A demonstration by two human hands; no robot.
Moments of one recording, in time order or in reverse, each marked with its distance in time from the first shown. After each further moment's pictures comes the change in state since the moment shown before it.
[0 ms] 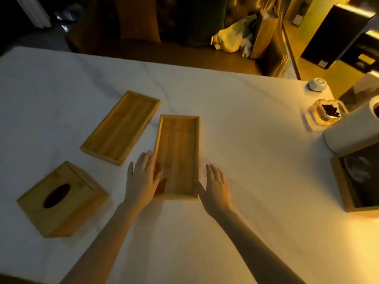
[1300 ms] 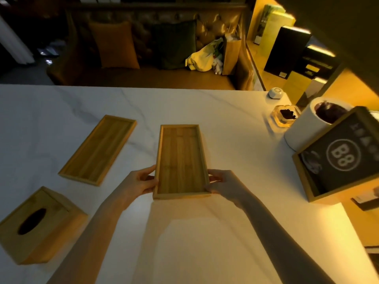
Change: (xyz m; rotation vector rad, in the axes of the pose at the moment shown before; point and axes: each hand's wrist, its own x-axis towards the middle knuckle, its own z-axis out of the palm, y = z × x) left_hand 0.012 0.082 -0.074 -0.924 -0.514 -0.303; right_hand -0.029 0.049 -0.125 0.687 -0.264 0.066
